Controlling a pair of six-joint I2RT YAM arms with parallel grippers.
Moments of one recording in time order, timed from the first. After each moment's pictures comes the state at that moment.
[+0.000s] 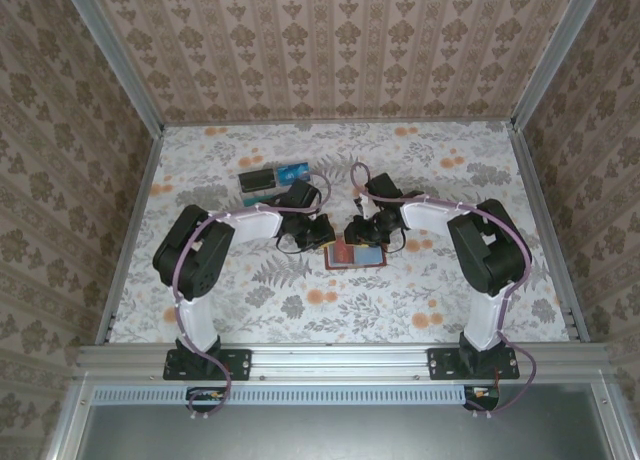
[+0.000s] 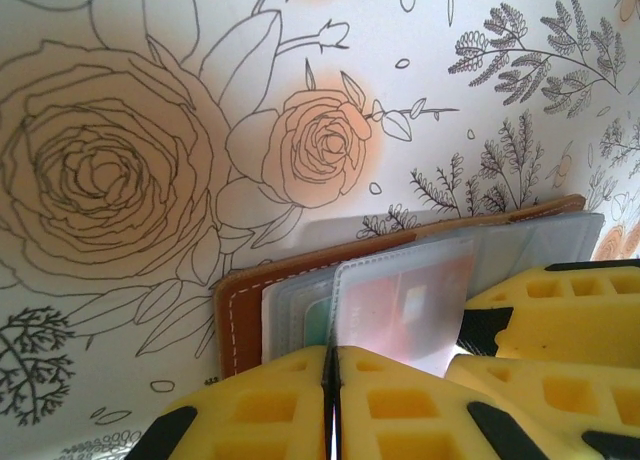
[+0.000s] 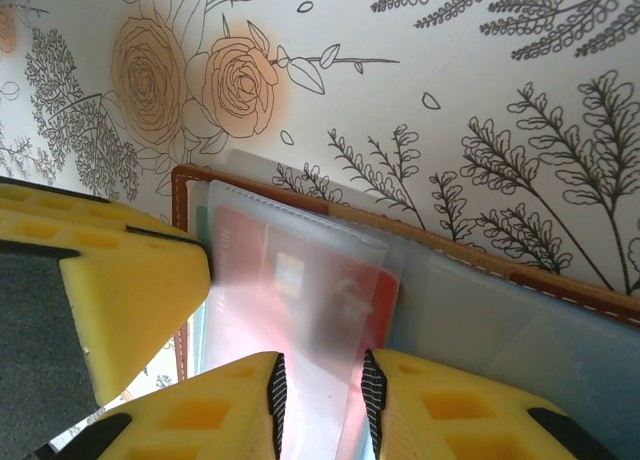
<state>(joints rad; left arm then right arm) -0.65 1.88 1.09 -0.27 0.42 -0.86 0.45 1.88 1.10 -0.40 -0.47 0.46</state>
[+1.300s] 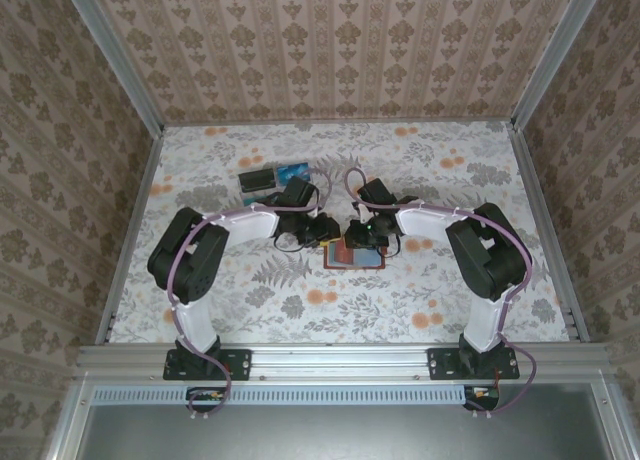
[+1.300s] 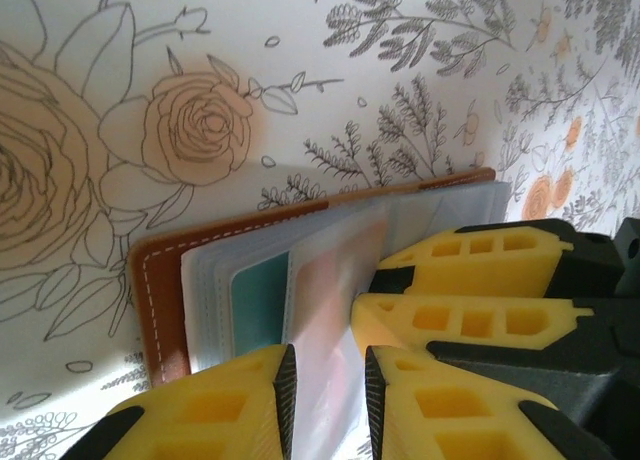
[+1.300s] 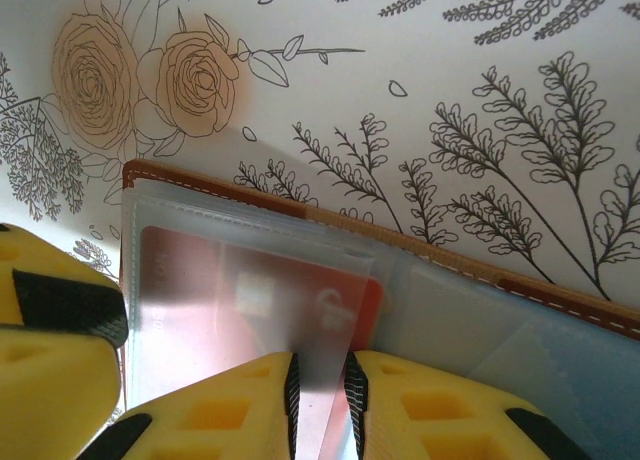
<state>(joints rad) -0.65 1.84 1.07 -0.24 0.52 -0.80 0.51 1.86 1.08 -0.39 -0.31 0.50</state>
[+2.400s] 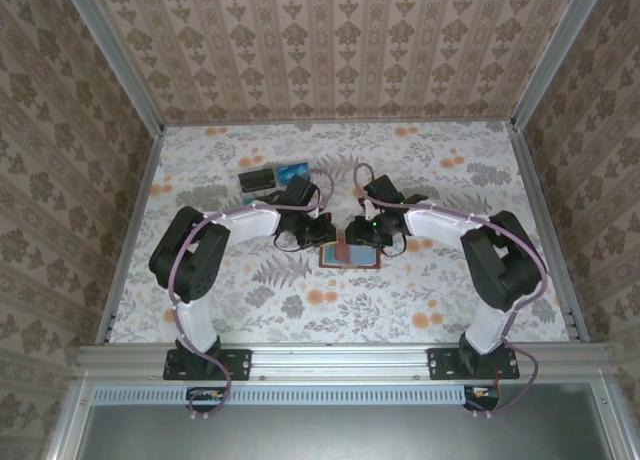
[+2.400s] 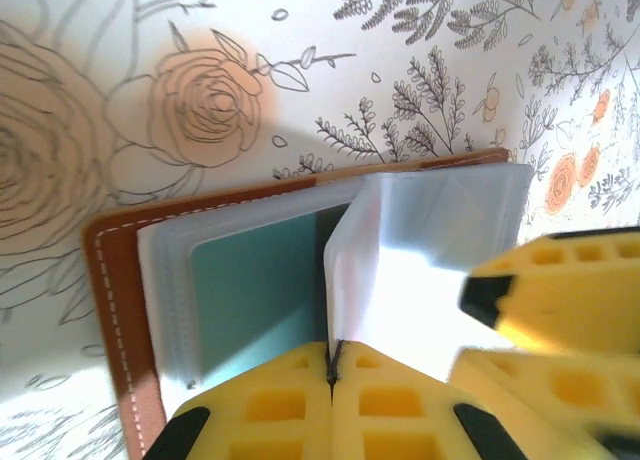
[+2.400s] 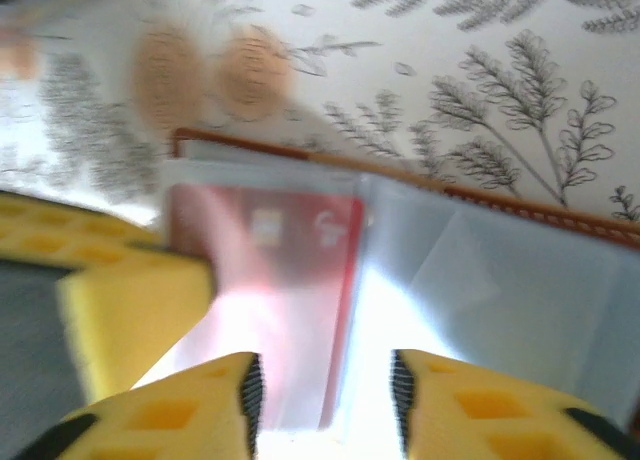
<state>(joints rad) -0.64 1.84 1.10 -0.32 0.51 -0.73 0.49 1.72 1.06 -0.43 -0.35 0.58</state>
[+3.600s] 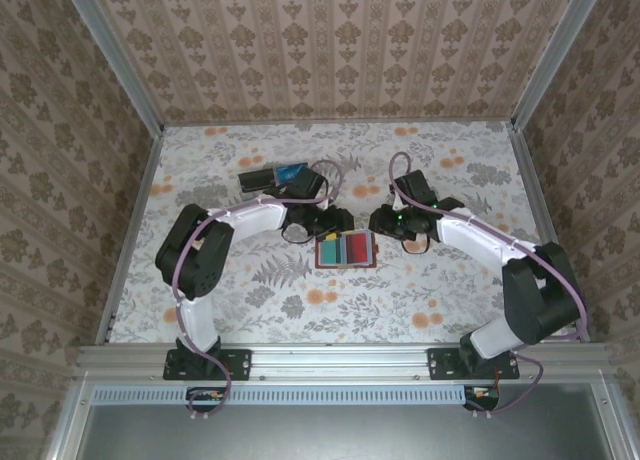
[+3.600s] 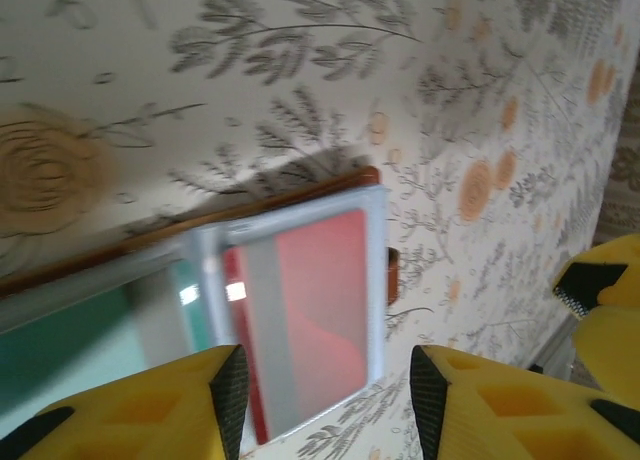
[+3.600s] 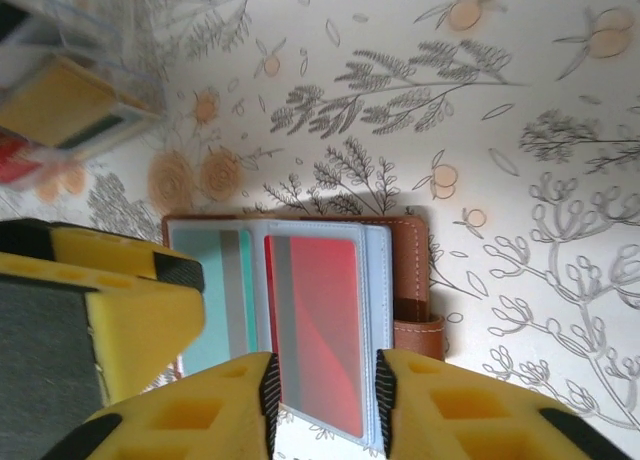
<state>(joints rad) -0.67 1.89 1.21 -0.32 0.57 -0.76 0.40 1.53 0.96 -0.43 -0.24 0.63</state>
